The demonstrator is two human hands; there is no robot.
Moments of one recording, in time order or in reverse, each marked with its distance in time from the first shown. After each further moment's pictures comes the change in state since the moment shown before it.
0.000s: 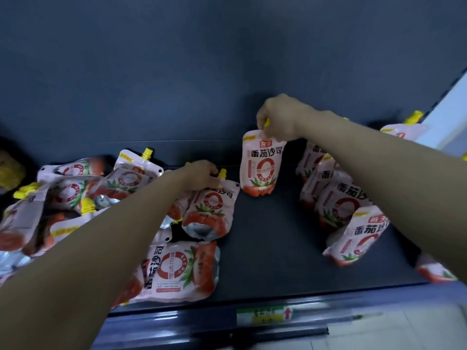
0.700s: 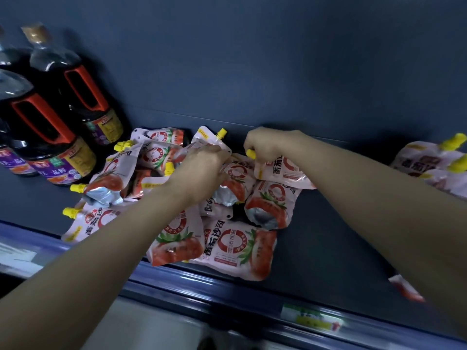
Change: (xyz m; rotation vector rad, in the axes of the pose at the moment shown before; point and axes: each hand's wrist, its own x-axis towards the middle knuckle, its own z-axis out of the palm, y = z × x) left_hand -0.151 -0.048 -0.015 0.214 0.542 0.019; right_hand 0.059 -0.140 0.067 -0.192 -0.340 -0.417
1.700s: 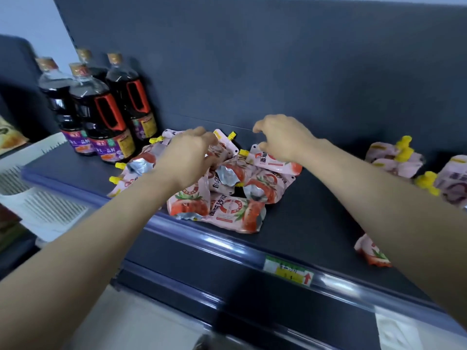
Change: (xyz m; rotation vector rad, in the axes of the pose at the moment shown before) left_hand -0.097 0.052 -0.062 0.066 0.260 -0.159; right_hand -0.154 -0.048 -0.010 -0.023 0.528 0.038
